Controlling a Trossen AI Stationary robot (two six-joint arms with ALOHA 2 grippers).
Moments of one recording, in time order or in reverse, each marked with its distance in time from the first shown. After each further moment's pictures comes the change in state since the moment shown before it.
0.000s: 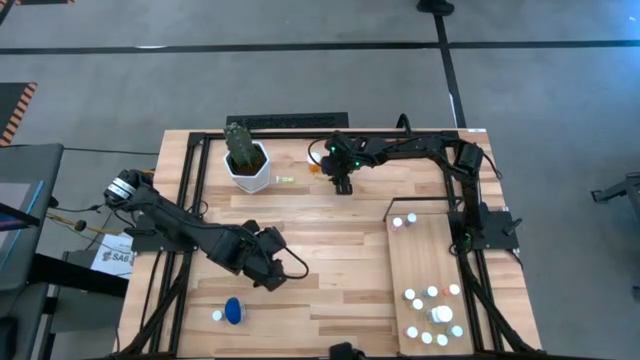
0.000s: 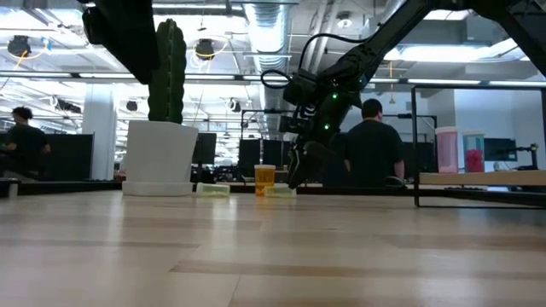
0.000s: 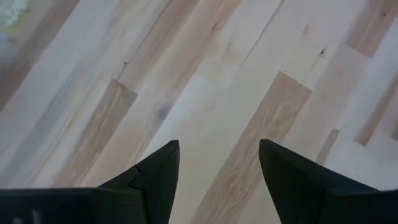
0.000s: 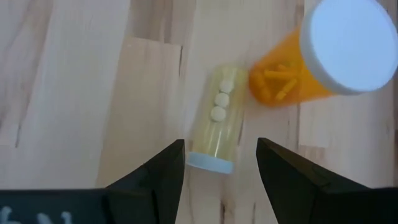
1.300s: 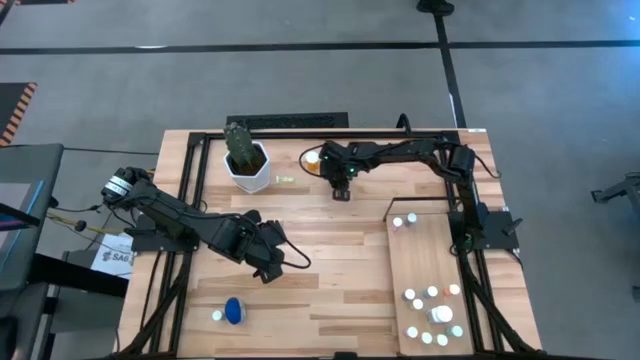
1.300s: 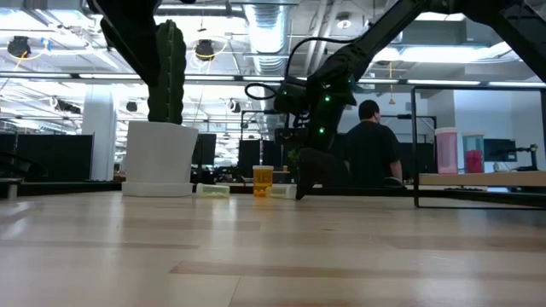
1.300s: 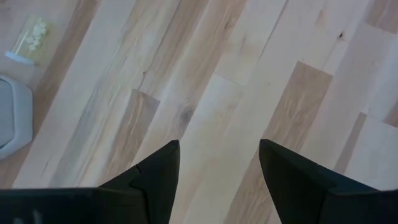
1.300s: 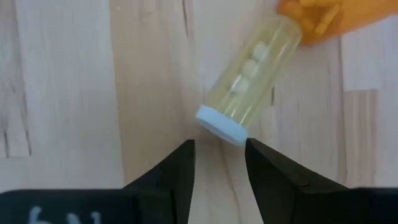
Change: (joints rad) left arm 0.063 -0.031 0.000 -0.046 0.038 0.184; right arm 0.060 0.062 0.082 -0.188 0.108 0.231
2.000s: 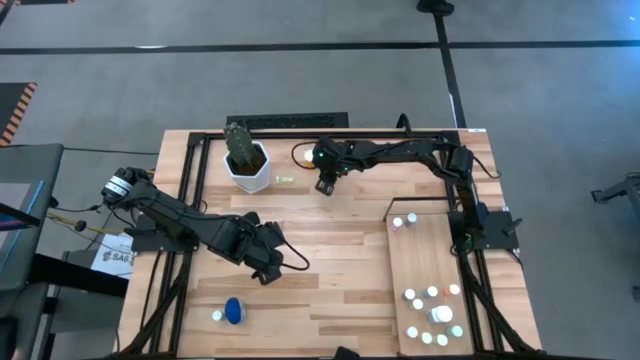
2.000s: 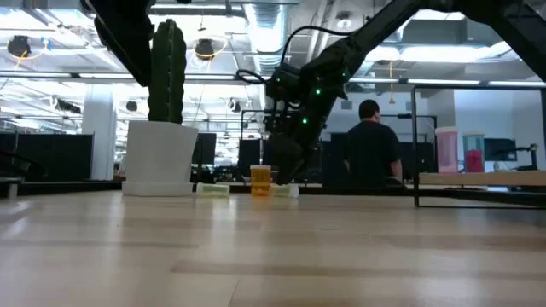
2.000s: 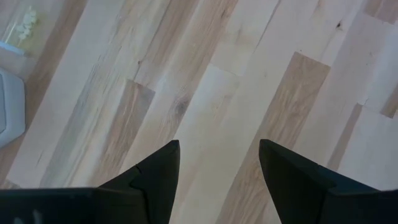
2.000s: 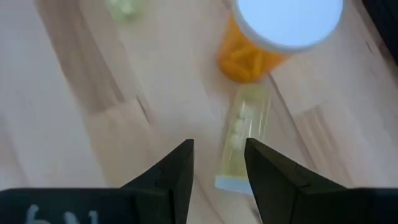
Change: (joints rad) left arm -0.005 0.000 0.000 -0.014 0.023 -0.019; right arm 0.019 0.007 0.068 0.067 0.083 0.371
